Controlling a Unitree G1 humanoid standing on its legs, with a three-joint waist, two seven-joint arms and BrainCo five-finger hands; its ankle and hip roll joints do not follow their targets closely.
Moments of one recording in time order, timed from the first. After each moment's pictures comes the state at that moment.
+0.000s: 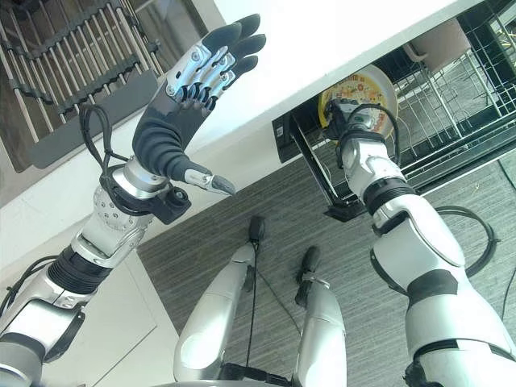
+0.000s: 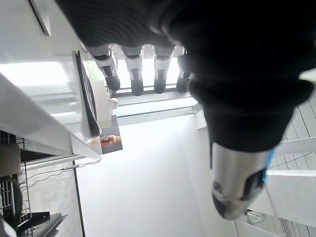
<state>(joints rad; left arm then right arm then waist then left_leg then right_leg) -0.71 0.60 -0.47 -0.17 -0.39 -0.57 -0.07 -1.24 -0.55 0.78 1.10 -0.40 0.05 -0.21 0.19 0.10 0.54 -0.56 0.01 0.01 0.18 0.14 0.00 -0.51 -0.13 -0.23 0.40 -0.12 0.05</state>
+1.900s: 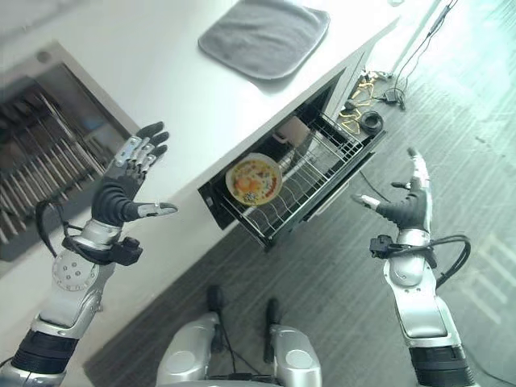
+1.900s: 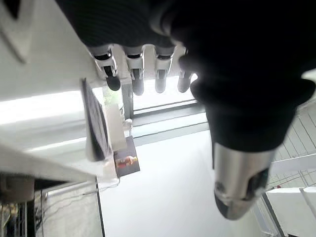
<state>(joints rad) -0.08 0.53 -0.06 -0.23 -0.32 -0.41 -0.08 -0.03 -0.55 -0.09 -0.20 -0.05 0.04 -0.47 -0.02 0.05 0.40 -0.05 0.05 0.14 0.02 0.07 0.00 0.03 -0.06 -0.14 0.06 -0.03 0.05</state>
